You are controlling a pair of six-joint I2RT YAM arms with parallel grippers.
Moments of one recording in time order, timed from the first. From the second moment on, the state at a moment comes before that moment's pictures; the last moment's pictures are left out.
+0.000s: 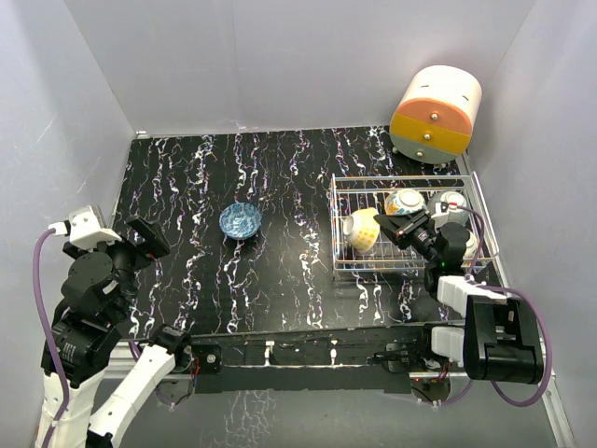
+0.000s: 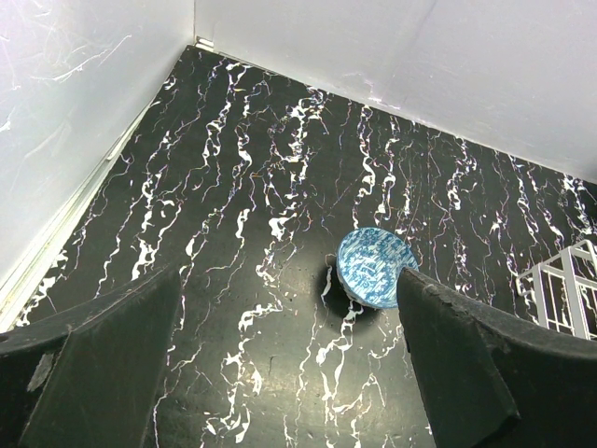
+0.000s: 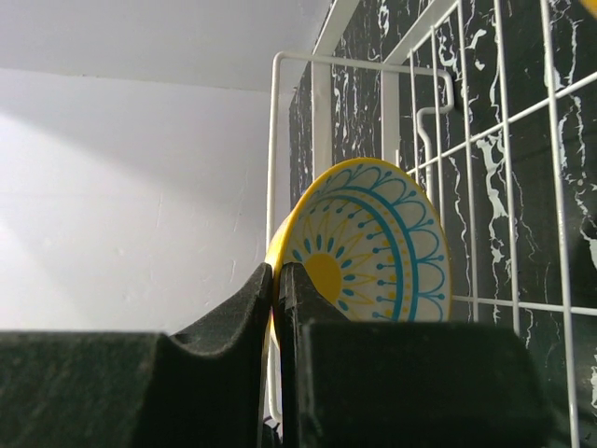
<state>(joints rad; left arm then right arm) -0.37 0.44 1.08 -0.84 -0.57 -0.34 -0.09 1.19 0.25 0.82 -0.65 1.30</state>
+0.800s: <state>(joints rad) -0.37 0.45 1.08 -0.84 -0.56 -0.34 -0.16 1.16 0.29 0.55 -0.53 1.14</state>
